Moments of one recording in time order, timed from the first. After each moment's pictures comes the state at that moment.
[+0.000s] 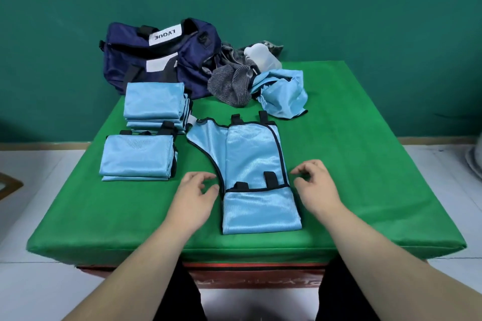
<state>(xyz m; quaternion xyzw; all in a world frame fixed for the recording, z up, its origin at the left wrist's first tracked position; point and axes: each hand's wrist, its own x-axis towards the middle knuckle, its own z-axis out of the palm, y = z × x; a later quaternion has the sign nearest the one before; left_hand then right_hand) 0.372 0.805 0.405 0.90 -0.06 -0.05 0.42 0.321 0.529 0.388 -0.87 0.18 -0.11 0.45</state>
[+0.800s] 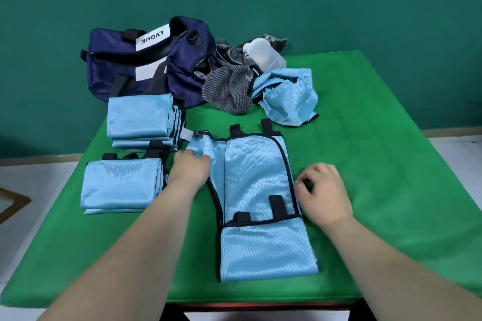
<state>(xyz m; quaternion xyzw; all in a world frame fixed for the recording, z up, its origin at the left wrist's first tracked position) 0.517 0.758 0.406 0.93 0.12 -0.12 0.33 0.377 0.505 0.358 -0.94 0.14 -0.12 0.29</state>
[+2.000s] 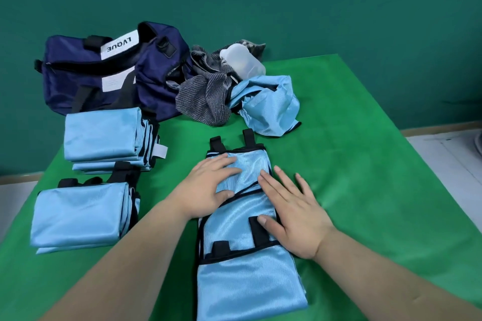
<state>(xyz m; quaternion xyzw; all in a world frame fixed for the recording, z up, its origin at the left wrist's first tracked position) 0.533 0.722 0.376 0.89 -0.43 -0.07 0.16 0.379 0.511 0.373 -0.99 -0.06 0.05 0.12</state>
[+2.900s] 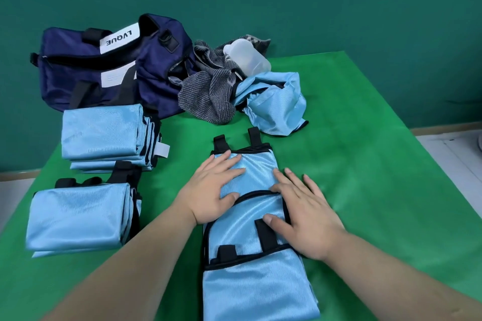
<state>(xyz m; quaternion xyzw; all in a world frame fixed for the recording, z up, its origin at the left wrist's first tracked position) 0.536 0.726 0.358 0.88 -0.43 -0.05 0.18 0.384 0.512 0.371 -0.98 -0.01 0.04 0.18</state>
